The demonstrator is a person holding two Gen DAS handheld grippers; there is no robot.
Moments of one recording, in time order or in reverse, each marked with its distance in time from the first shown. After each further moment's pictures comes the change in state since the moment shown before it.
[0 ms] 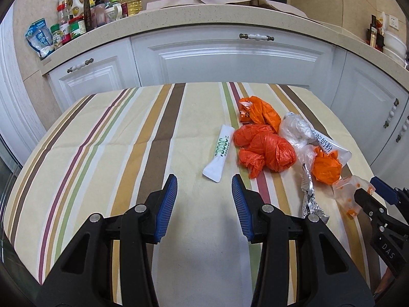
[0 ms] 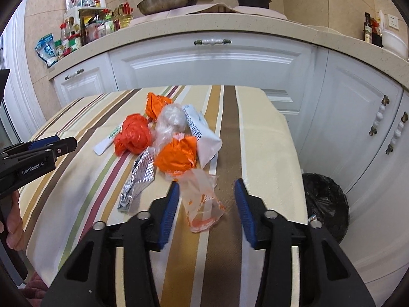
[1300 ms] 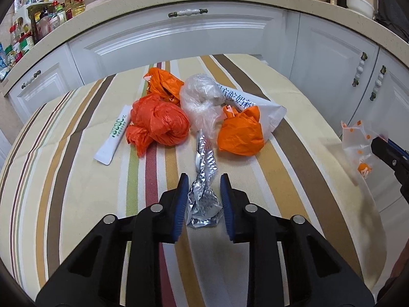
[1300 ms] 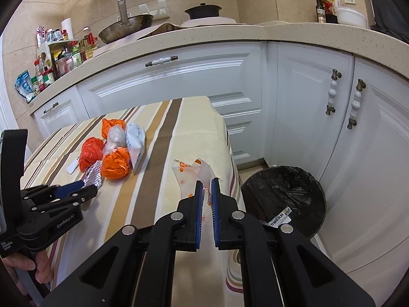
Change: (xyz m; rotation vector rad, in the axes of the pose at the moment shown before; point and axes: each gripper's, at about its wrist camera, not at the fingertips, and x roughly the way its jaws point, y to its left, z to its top) left arm 0.024 -0.109 -0.026 0.160 0.067 -0.132; right arm -0.035 -0.083 -0.020 0.164 -0.089 -0.083
